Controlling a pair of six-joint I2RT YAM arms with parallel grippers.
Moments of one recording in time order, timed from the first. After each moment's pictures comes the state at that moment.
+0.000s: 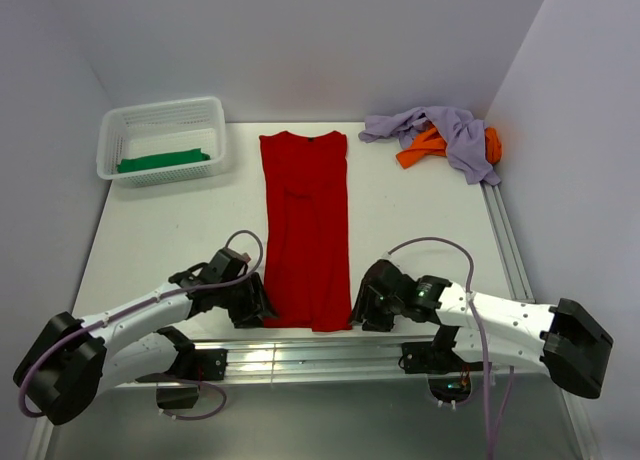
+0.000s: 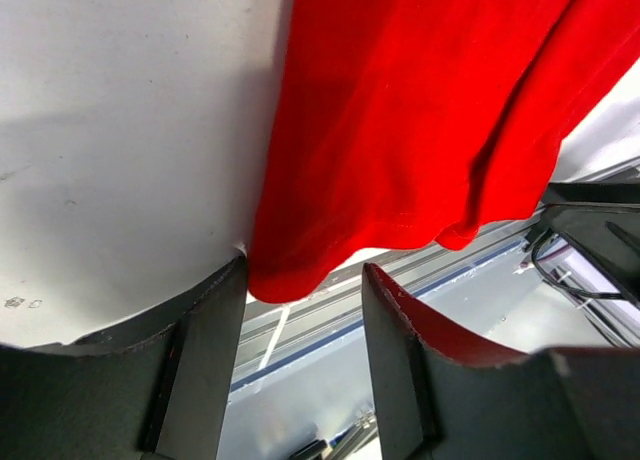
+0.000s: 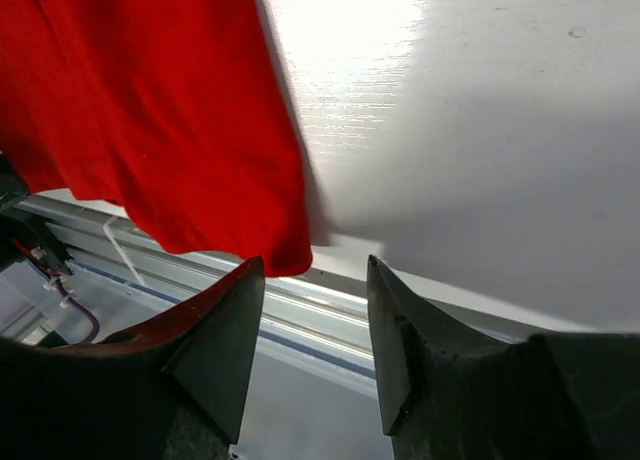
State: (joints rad) left arm -0.66 1.05 0.36 -0.39 0.36 -1.03; right arm 0.95 0.95 0.39 -0.50 -0.08 1.24
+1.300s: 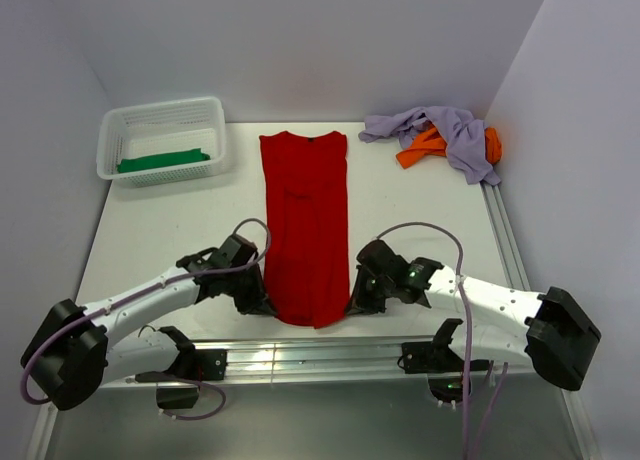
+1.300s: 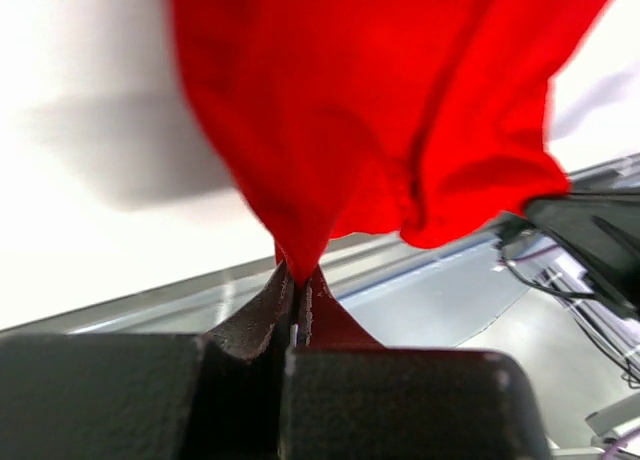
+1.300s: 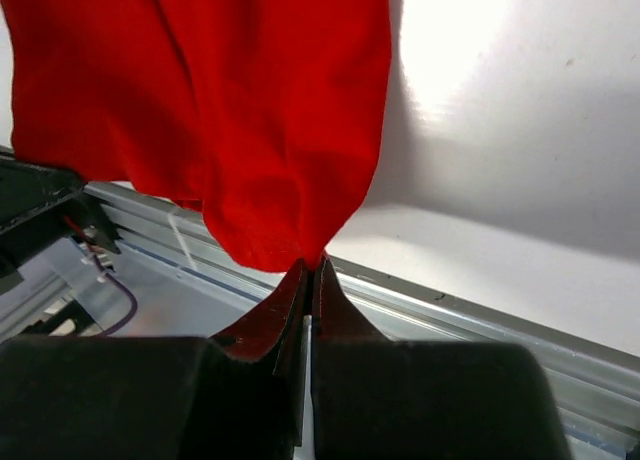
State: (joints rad) left arm -0.70 1.12 0.53 -0.52 0.32 -1.06; right arm 0.87 1.09 0.53 -0.49 -0.18 1.12
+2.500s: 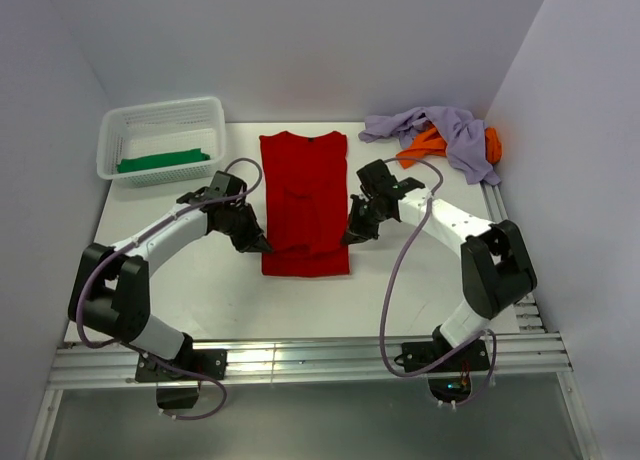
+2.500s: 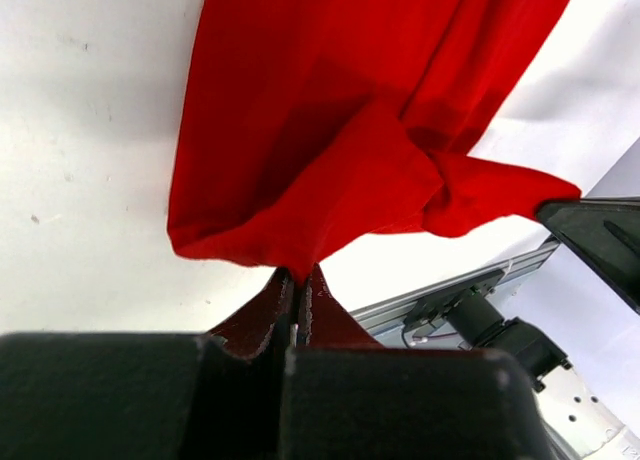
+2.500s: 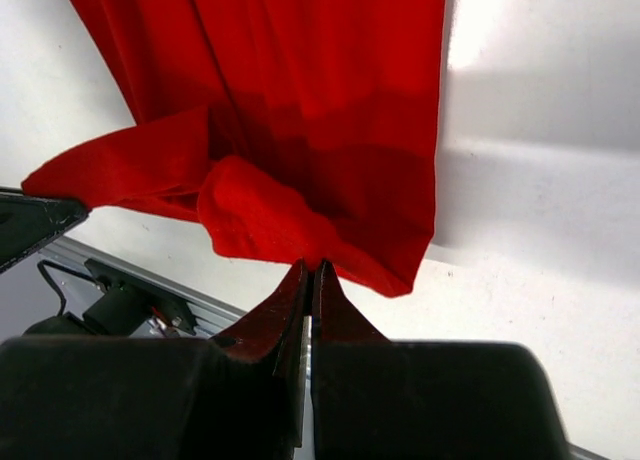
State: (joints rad) left arm -0.38 1.50 0.99 -0.62 0.37 -0.85; right arm 0.47 1.59 1.11 -0.65 -0.31 0.74
